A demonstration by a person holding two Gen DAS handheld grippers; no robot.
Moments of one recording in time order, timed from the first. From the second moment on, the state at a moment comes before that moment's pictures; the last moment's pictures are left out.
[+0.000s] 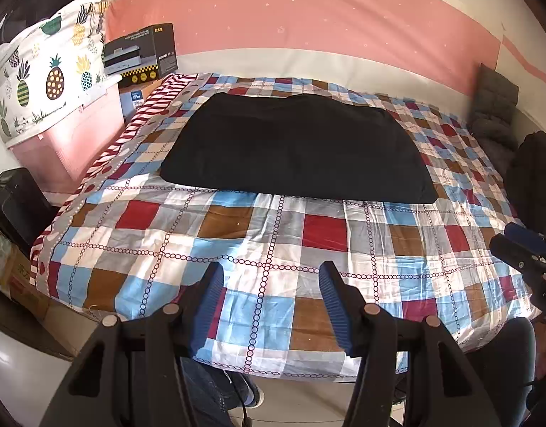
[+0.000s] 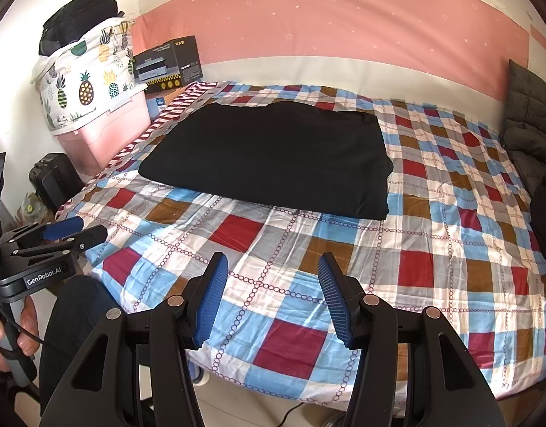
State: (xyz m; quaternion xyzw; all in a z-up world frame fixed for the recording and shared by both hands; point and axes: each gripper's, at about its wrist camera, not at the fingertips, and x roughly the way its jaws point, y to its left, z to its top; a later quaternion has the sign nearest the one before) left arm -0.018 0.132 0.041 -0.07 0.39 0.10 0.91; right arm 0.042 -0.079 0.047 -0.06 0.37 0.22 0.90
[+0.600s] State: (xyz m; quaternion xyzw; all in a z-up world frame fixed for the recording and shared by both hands) left arm -0.021 0.135 0.040 -0.09 0.40 0.09 0.91; right arm 0.041 -0.079 0.050 -0.06 0.37 0.23 0.90
